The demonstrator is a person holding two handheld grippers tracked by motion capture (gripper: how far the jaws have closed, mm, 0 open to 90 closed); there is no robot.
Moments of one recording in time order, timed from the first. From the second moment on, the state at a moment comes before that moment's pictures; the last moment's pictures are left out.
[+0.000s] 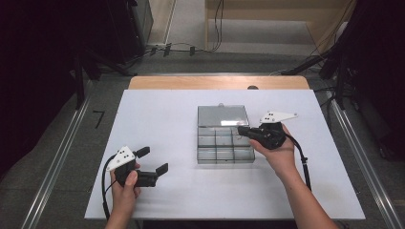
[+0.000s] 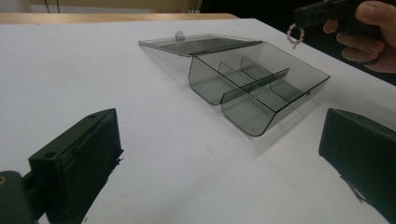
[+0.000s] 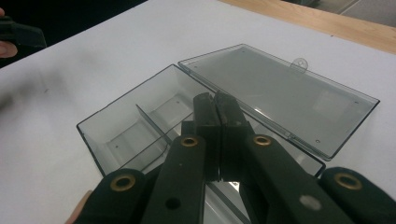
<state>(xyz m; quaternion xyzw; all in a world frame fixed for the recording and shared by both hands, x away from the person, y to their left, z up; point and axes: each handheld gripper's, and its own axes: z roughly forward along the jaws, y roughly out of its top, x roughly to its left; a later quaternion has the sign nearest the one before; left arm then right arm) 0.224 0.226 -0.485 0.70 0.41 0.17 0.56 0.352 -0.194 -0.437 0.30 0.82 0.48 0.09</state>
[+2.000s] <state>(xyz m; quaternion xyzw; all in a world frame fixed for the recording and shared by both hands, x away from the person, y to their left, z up) 0.226 0.223 -0.484 0.70 0.41 0.16 0.57 0.371 -0.113 -0.458 0.29 0.83 0.48 0.06</state>
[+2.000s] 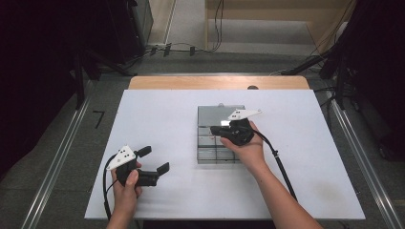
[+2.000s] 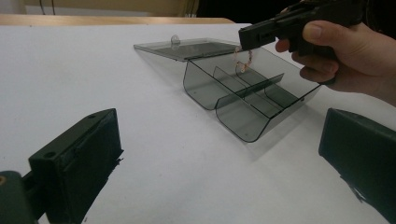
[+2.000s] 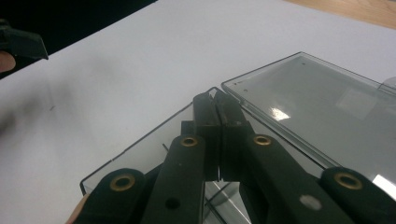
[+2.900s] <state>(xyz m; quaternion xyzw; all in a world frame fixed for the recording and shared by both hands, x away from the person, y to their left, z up) 0.233 0.209 -0.478 0.70 0.40 0.17 0.56 0.368 -0.132 -0.446 0.30 0.80 0.52 0.06</state>
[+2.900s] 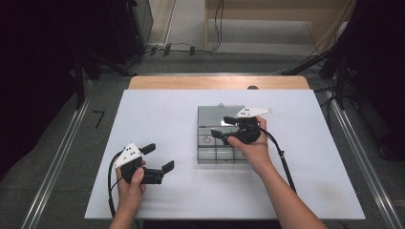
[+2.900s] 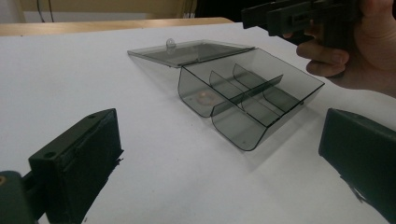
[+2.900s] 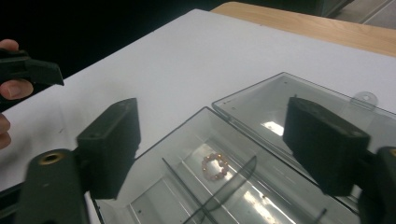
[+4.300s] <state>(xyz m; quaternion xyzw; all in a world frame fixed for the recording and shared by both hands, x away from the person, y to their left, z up) 0.274 0.171 -0.459 0.72 0.37 0.16 0.56 0.364 -0.219 -0.451 0.33 0.78 0.53 0.08</state>
